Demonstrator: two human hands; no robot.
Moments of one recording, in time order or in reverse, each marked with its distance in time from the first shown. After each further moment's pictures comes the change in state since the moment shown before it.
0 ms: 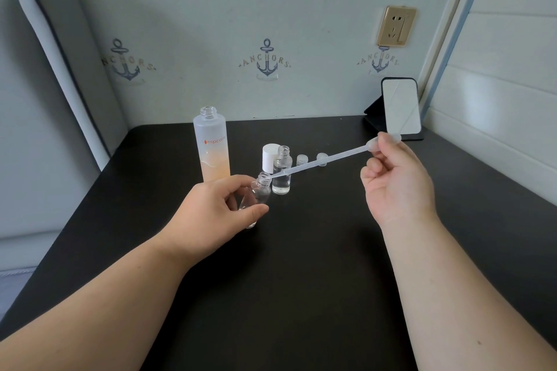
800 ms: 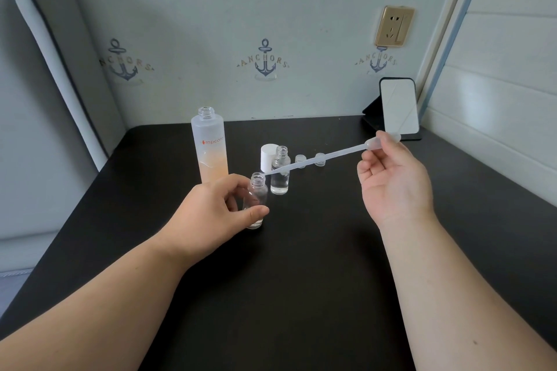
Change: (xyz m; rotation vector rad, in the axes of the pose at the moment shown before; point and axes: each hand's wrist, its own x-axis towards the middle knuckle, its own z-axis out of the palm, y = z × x) left_hand 0.000 0.004 -0.001 0.035 -0.032 -0.066; right_hand -0.002 -0.001 0.002 0.047 -0.056 0.001
